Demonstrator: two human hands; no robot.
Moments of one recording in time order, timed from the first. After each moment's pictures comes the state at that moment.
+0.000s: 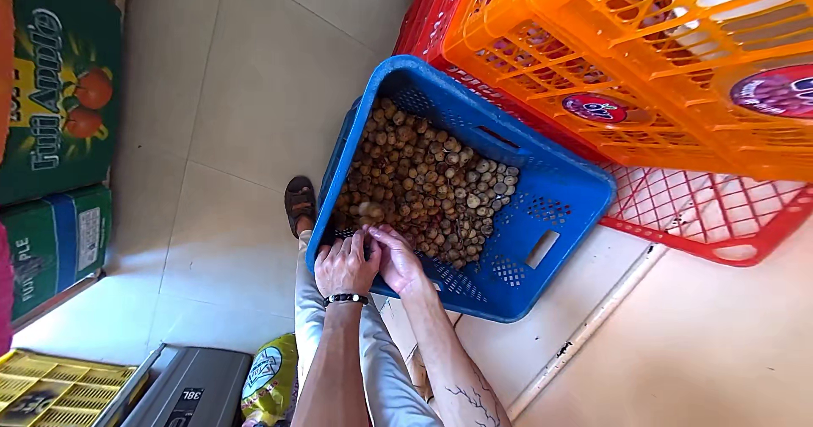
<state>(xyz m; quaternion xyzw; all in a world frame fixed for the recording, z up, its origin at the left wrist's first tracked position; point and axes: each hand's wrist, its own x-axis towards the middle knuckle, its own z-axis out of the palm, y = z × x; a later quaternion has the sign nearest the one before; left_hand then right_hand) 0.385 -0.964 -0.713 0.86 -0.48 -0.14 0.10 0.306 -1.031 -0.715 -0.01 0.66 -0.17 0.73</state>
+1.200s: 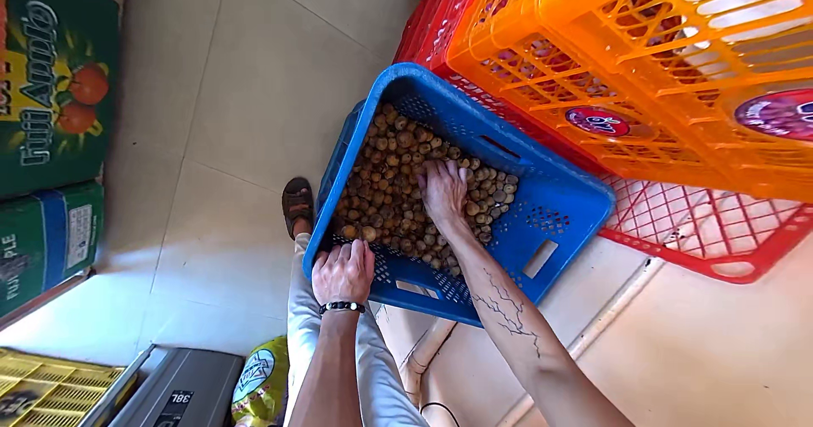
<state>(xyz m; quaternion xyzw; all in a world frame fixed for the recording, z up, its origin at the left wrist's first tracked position) 0.385 -0.962 -0.715 0.86 -0.49 -0.12 0.10 0.242 -1.158 -0.793 -0.87 0.46 0.10 0.11</state>
